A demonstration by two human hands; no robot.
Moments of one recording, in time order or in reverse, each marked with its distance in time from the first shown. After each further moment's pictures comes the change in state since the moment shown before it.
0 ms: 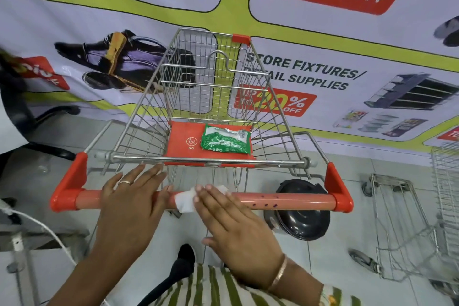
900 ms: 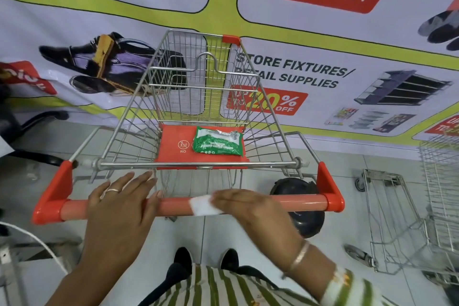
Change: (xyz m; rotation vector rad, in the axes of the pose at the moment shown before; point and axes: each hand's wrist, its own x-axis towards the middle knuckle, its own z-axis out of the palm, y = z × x) left_hand 0.001 0.003 -0.002 0.027 -0.011 -0.002; right_hand 0.002 0.041 -0.021 0.366 0.118 0.132
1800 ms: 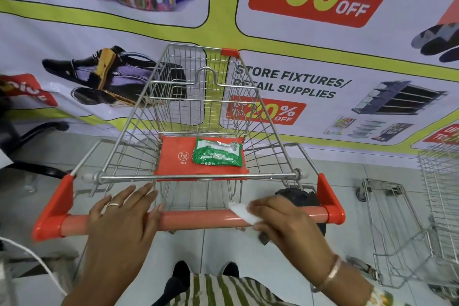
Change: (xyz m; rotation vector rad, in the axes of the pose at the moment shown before) left_hand 0.001 0.000 0.001 -0.005 0.015 -0.002; right_hand -0.020 0.026 -0.025 -0.029 0.031 0.080
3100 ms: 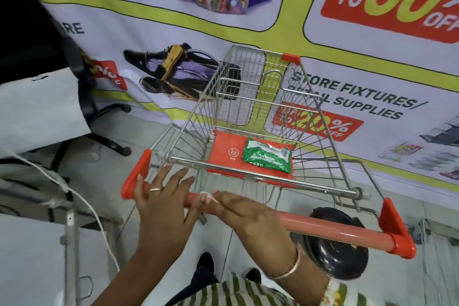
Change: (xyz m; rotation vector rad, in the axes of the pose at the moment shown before) left_hand -0.019 -0.019 -0.006 -0.046 0.087 -0.165; right_hand 0.059 -0.082 0.070 0.030 -0.017 -0.379
